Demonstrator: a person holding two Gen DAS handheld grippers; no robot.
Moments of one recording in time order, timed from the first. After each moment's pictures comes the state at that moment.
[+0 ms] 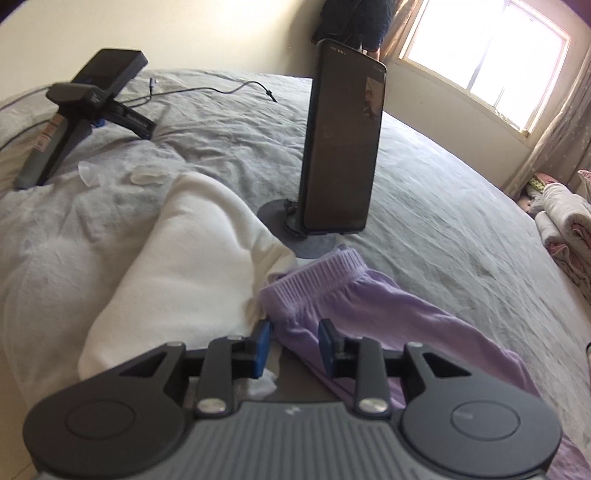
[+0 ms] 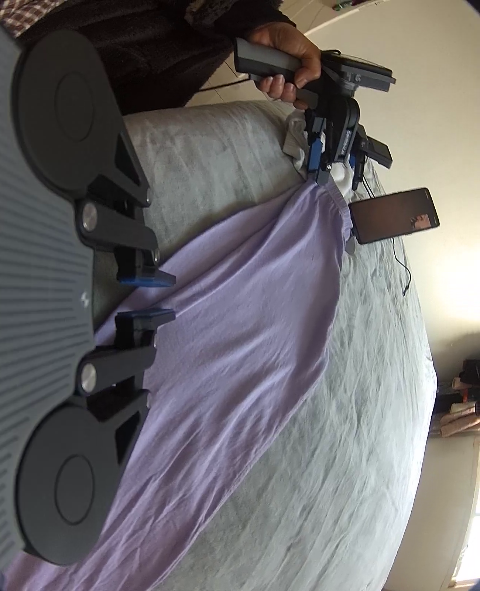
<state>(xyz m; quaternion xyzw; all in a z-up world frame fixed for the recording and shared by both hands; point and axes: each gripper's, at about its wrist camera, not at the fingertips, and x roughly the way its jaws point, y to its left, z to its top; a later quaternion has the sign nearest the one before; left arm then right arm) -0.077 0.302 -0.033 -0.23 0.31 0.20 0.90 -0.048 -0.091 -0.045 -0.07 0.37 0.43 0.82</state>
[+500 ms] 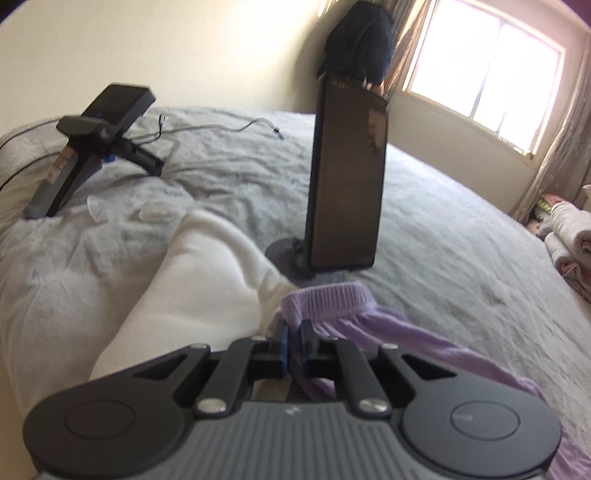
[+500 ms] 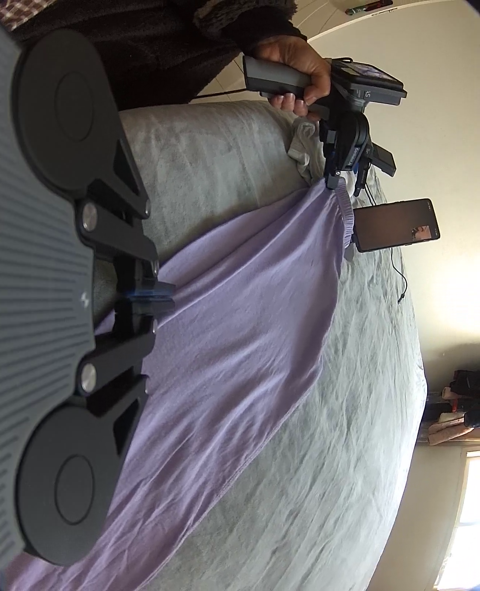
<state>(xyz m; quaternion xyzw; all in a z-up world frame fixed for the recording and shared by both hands) -0.076 0.300 -0.031 -0.20 0.25 0.22 0.92 -0.052 -0.090 -0.047 -0.08 0.35 0.43 0.83</state>
